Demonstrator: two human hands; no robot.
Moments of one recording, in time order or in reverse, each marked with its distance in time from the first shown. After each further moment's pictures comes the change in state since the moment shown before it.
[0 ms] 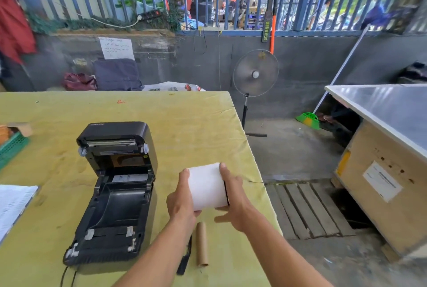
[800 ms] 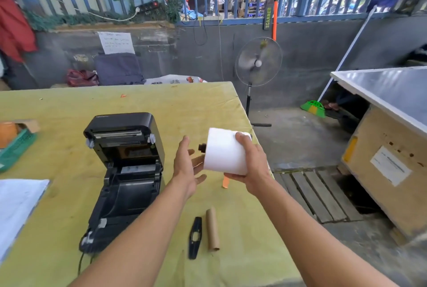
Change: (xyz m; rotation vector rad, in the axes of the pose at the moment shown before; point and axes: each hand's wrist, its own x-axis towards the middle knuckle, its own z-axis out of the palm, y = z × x) left_hand -0.003 0.055 0.010 0.205 -0.250 0.022; right_hand 0.009 -0.037 -0.007 0.235 0.168 -0.218
